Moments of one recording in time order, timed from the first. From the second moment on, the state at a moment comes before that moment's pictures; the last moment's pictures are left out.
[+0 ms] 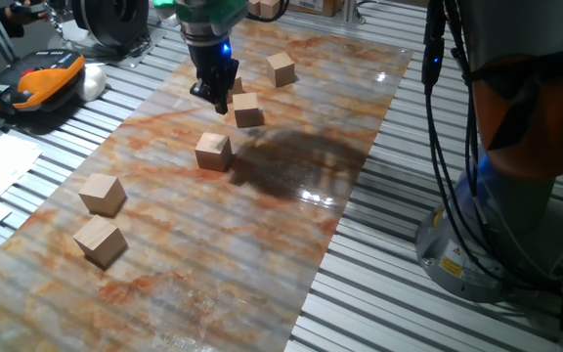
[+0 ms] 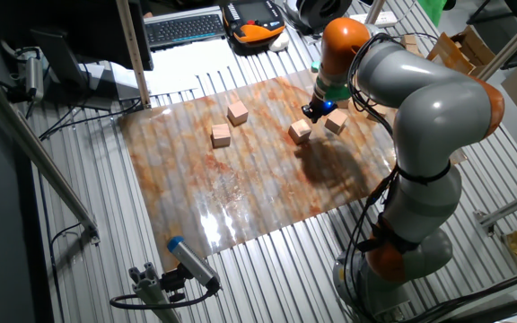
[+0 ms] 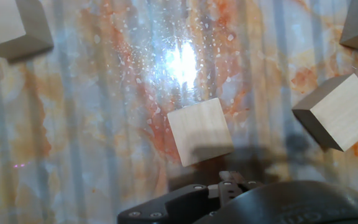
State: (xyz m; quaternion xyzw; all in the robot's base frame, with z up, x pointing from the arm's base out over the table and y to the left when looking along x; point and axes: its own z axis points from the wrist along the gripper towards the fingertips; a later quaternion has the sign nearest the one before) arm 0.539 -0.010 0.163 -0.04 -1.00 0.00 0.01
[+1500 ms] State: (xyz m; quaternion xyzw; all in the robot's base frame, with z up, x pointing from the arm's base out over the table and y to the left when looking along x) arm 0.536 -0.024 0.155 -0.04 -1.00 0.01 0.00
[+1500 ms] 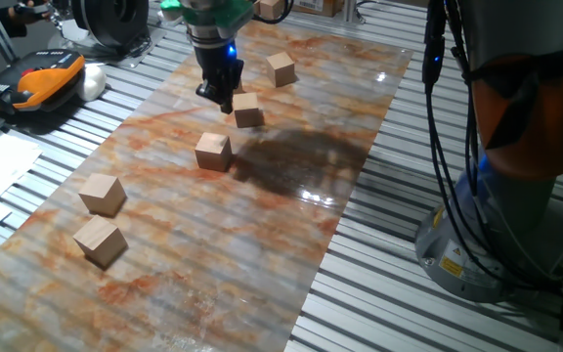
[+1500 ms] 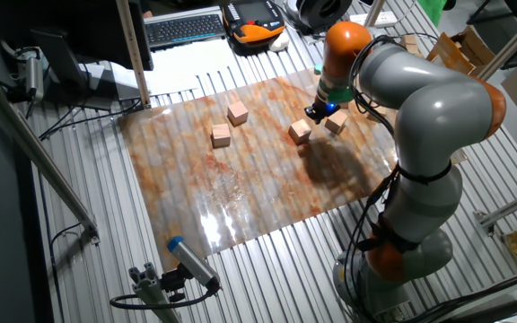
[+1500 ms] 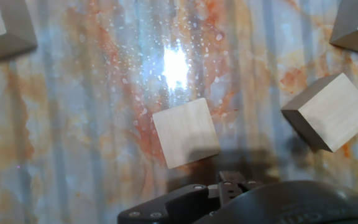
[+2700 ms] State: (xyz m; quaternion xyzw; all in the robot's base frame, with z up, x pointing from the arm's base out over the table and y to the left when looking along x) arm 0.535 -0.021 0.152 -0.05 -1.00 0.04 0.01
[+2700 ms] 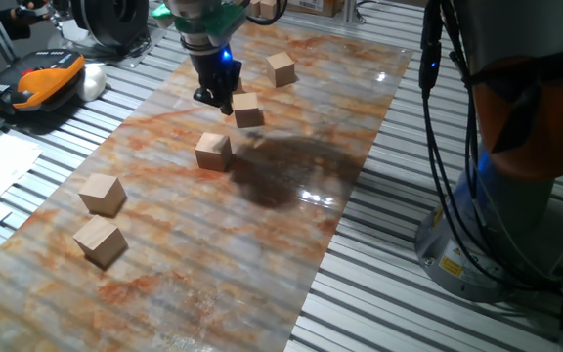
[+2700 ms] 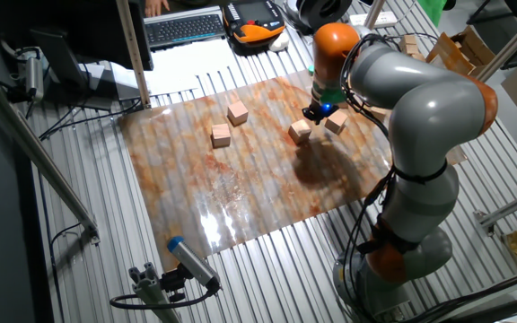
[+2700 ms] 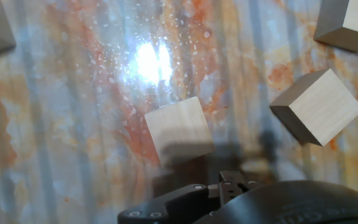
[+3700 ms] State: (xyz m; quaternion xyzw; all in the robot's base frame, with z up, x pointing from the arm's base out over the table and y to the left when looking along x) arm 0.535 -0.021 0.152 -0.06 -1.00 0.01 0.03
